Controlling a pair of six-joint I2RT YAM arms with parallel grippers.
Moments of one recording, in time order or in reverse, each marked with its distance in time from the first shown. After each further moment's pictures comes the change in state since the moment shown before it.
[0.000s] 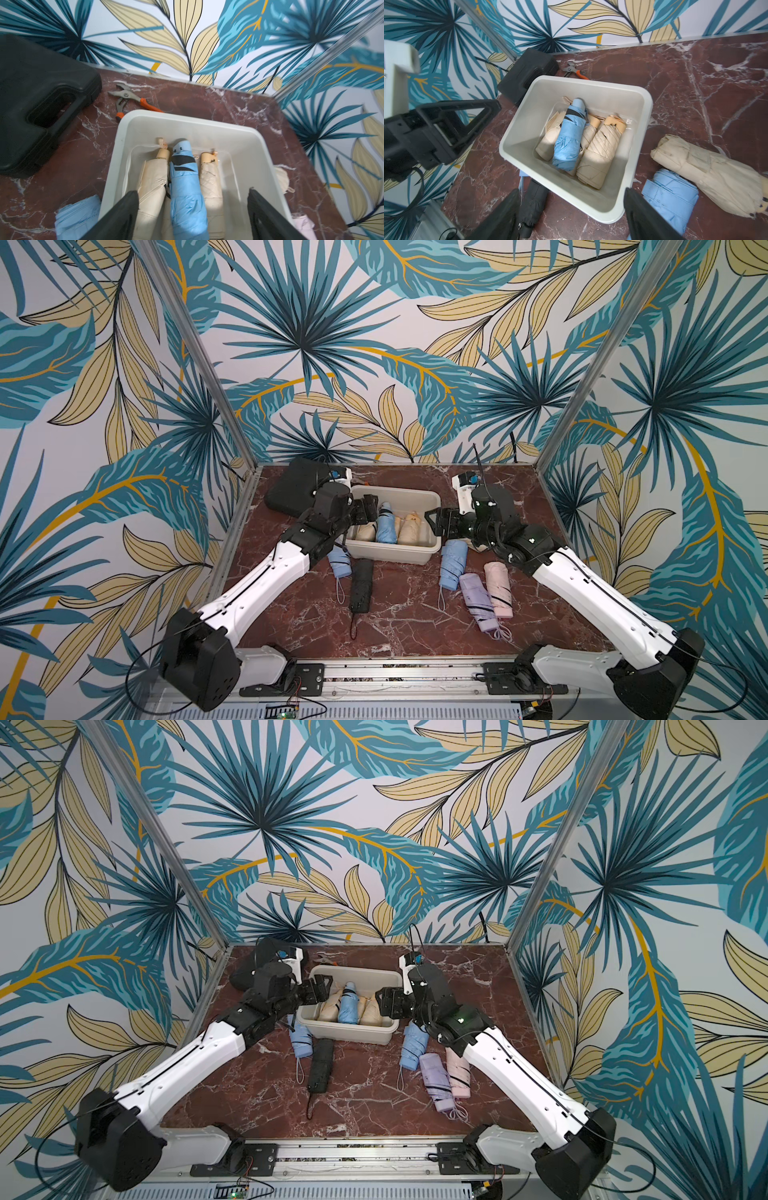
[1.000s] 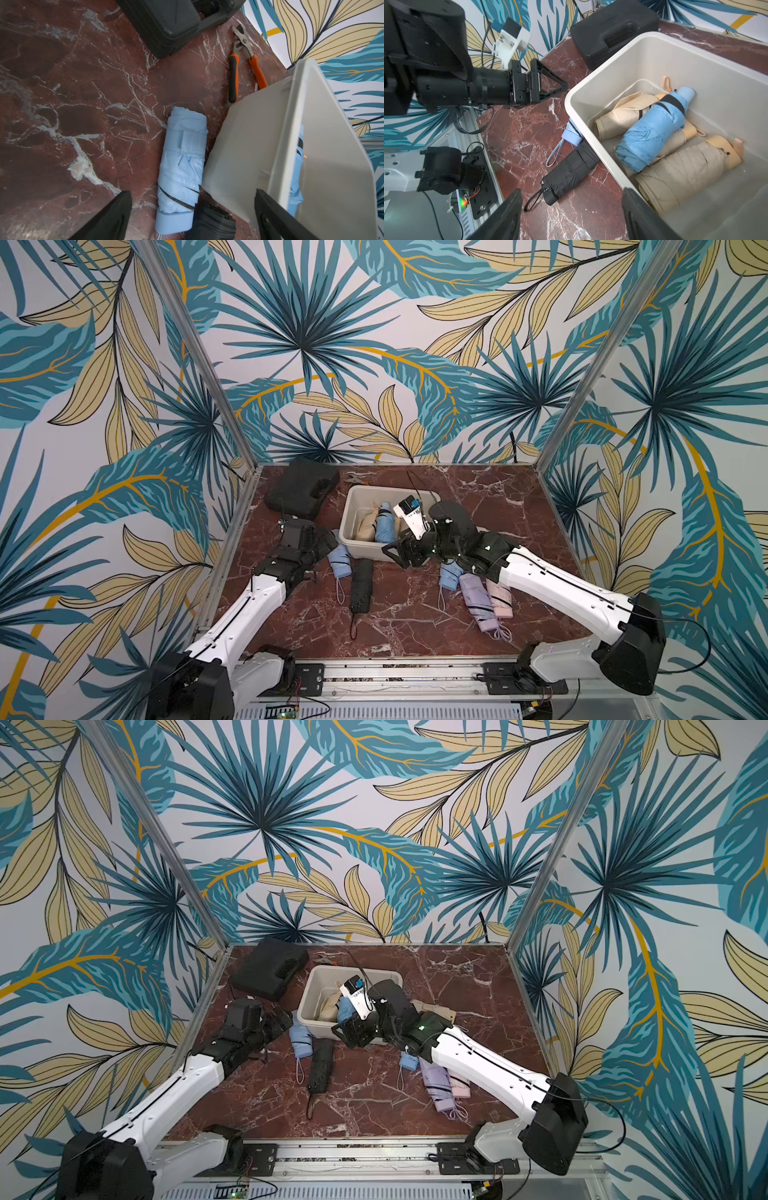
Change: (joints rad) left arm 0.307 -0.120 -0.344 -0.136 0.075 -0.312; right arm 0.199 0.149 -0.046 0.195 -0.179 -0.235
